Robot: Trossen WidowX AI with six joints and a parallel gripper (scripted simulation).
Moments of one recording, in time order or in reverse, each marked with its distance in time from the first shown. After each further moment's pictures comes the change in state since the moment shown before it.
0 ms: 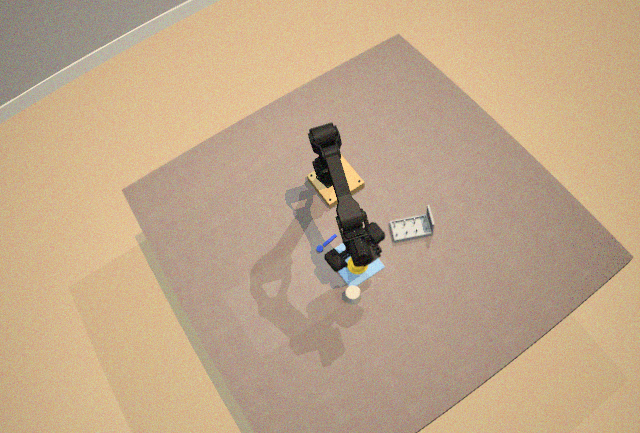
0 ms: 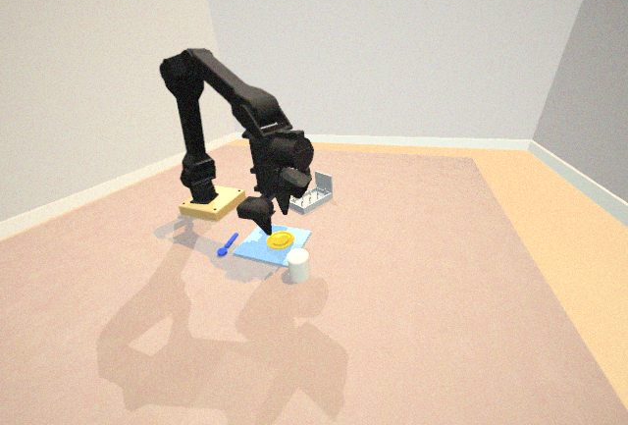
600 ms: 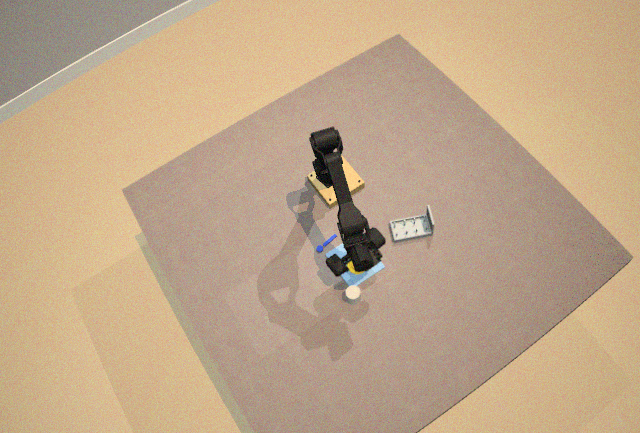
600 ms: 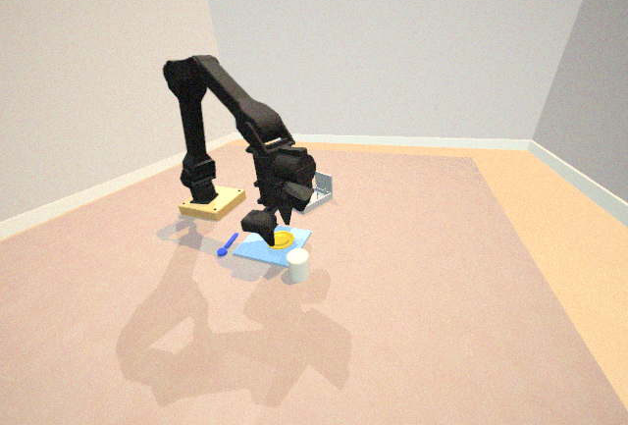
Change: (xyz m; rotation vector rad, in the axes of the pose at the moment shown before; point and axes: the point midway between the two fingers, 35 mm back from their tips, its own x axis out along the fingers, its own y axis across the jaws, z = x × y) arm 0.030 0.000 0.002 -0.001 0.002 0.001
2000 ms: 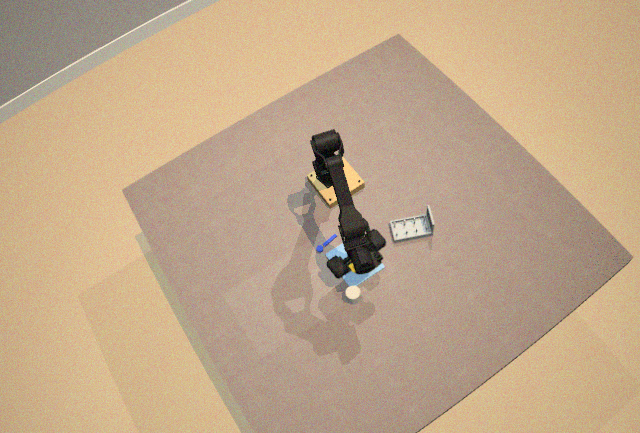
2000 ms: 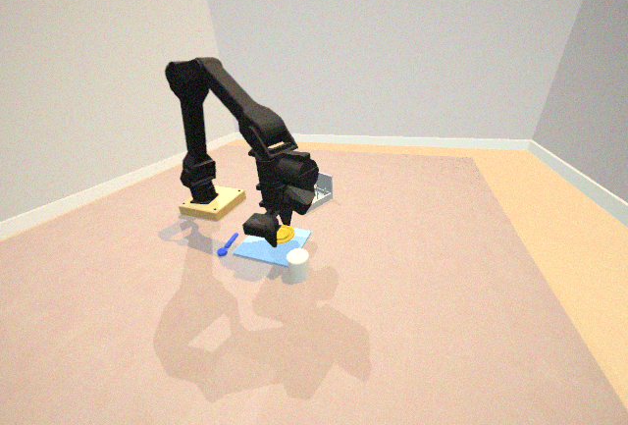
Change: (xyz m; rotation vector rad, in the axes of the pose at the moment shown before) arm 0.007 0.000 0.003 -0.002 0.014 0.004
